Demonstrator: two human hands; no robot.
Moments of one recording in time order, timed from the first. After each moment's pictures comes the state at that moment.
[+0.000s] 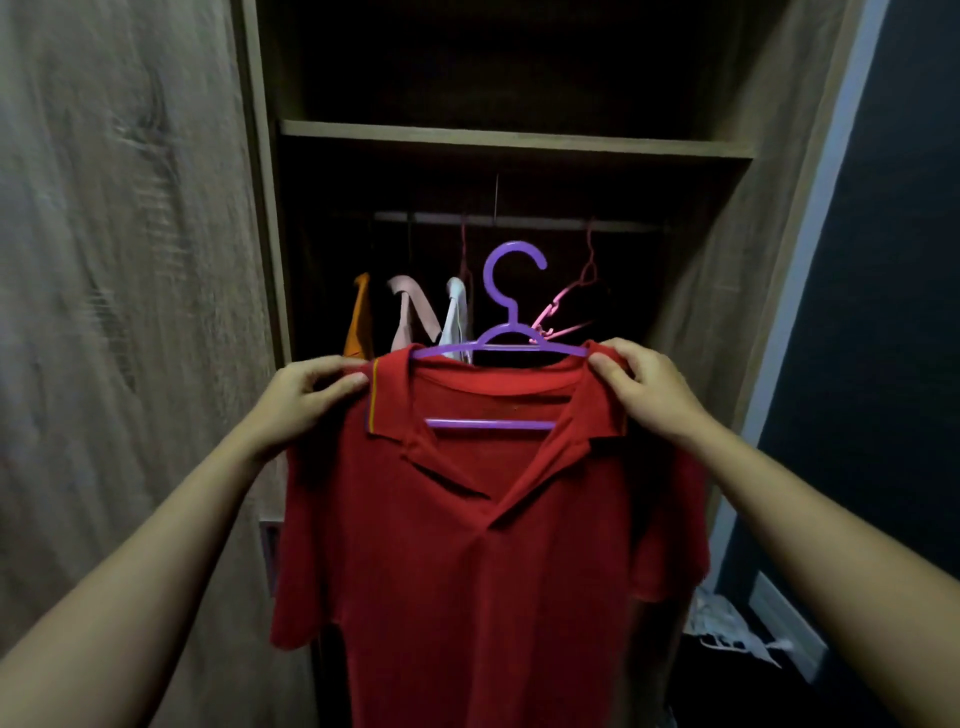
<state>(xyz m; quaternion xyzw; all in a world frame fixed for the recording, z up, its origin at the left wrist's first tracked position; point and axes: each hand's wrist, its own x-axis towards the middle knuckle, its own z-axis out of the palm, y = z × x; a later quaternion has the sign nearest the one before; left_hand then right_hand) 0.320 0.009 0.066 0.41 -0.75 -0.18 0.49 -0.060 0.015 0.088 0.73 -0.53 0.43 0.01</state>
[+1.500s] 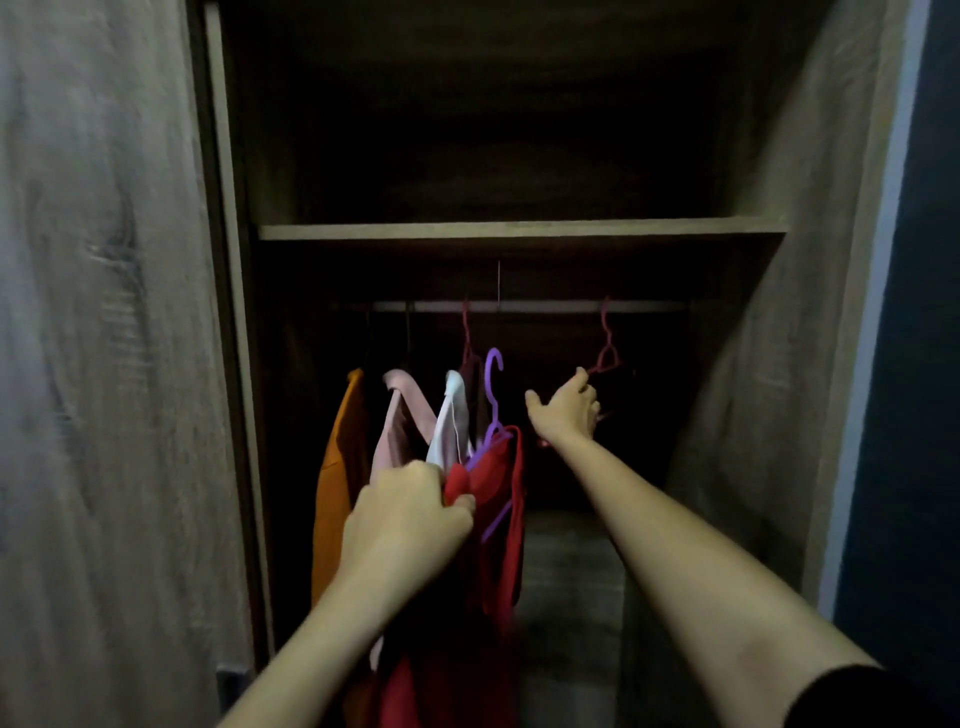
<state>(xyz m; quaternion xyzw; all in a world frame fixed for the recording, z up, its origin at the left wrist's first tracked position) 0.163 0.030 0.112 0.67 -0.67 0.00 0.32 0.009 -0.162 0.122 0.55 -0.66 0.50 -0.12</state>
